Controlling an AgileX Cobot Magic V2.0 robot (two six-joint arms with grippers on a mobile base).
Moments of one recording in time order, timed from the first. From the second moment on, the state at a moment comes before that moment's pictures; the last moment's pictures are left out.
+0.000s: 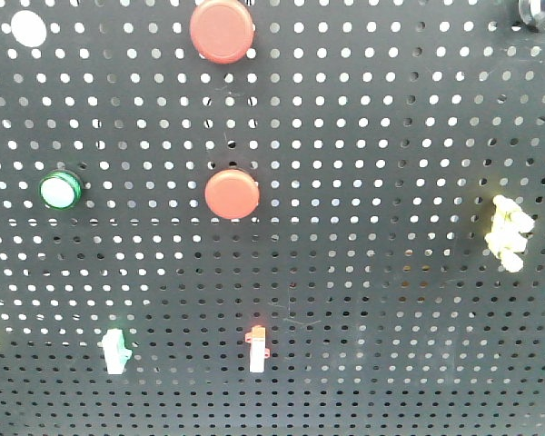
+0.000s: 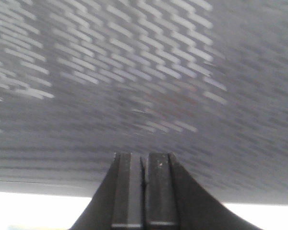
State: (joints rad) left arm -0.08 -0.01 0.03 0.05 -0.04 0.22; right arm 0.15 0.03 -0.06 -0.06 0.11 0.15
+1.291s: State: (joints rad) left arm -0.08 -0.01 0.03 0.05 -0.04 0.22; right arm -0.12 -0.01 0.03 -0.07 0.13 0.14
